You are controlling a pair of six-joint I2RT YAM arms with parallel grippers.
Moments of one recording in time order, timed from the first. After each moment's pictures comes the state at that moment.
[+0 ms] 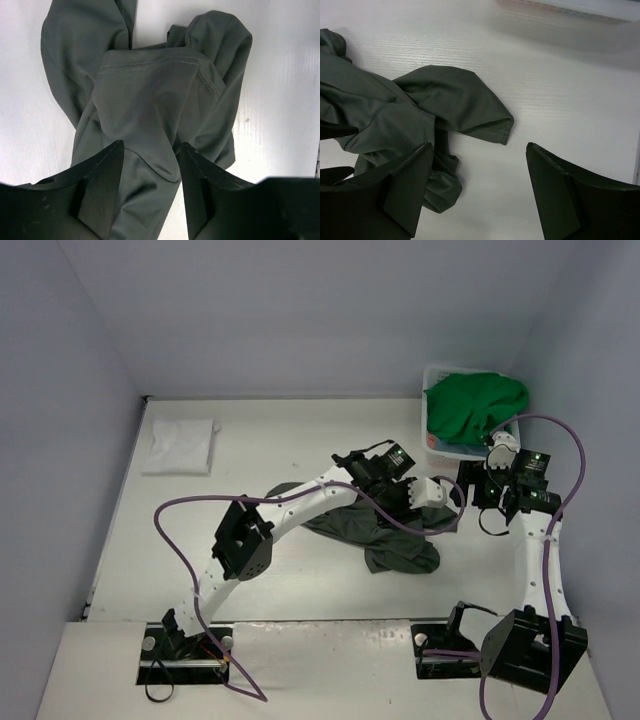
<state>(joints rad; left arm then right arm) -1.00 2.23 2.13 -0.86 0.38 0.50 -0.31 1.08 0.91 -0.65 -0.39 -0.20</state>
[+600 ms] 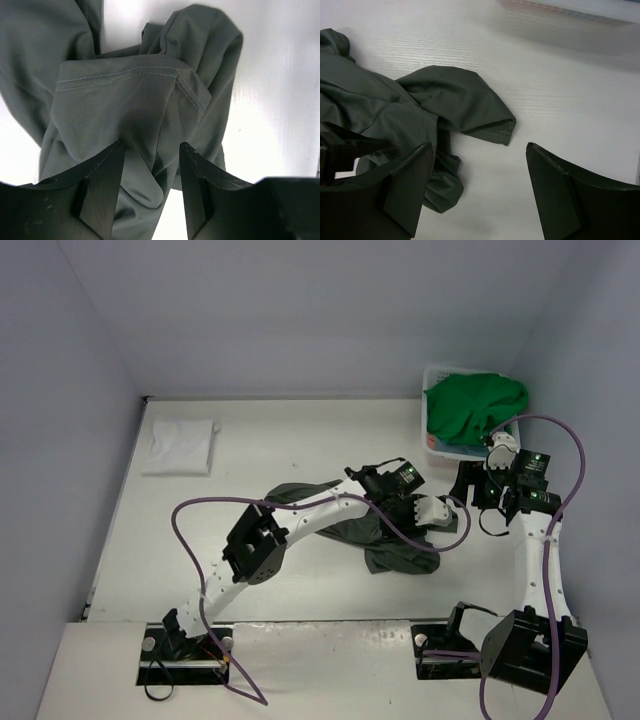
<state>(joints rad) -1.05 2.31 2.14 -0.86 0.36 0.49 -0.31 1.08 0.91 -0.65 -0.40 -0.20</state>
